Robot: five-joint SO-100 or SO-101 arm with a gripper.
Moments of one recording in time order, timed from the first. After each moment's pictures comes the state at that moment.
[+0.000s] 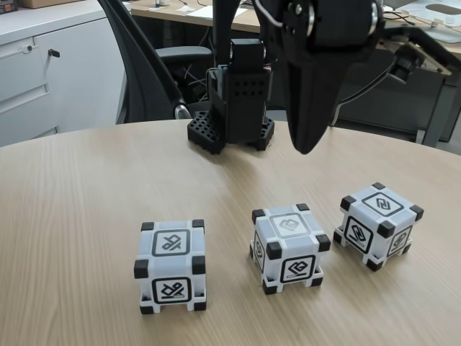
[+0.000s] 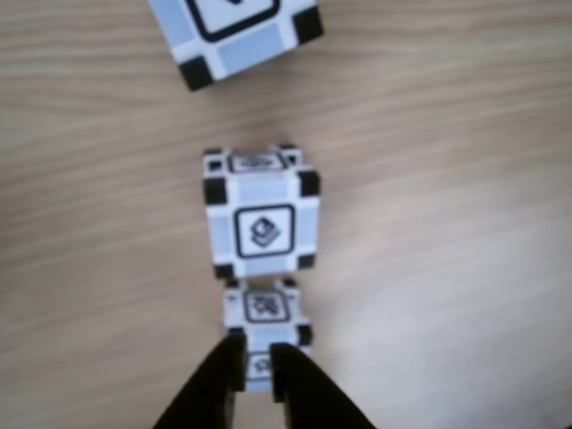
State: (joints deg) arm -1.8 103.4 93.0 93.3 4.7
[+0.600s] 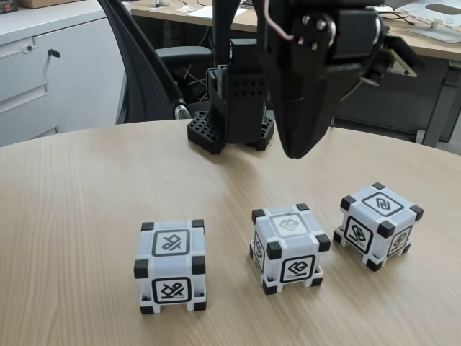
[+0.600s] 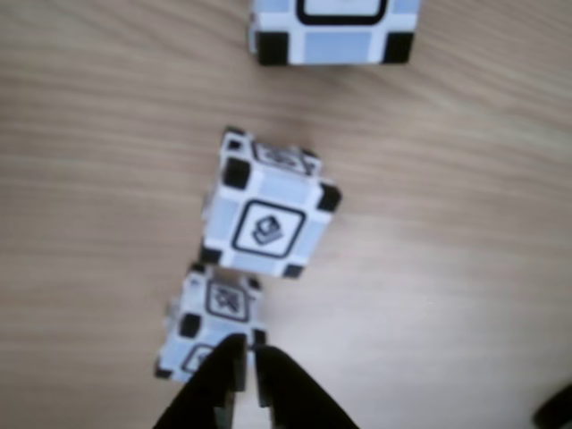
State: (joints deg) arm -1.5 101.7 93.0 93.3 -16.7
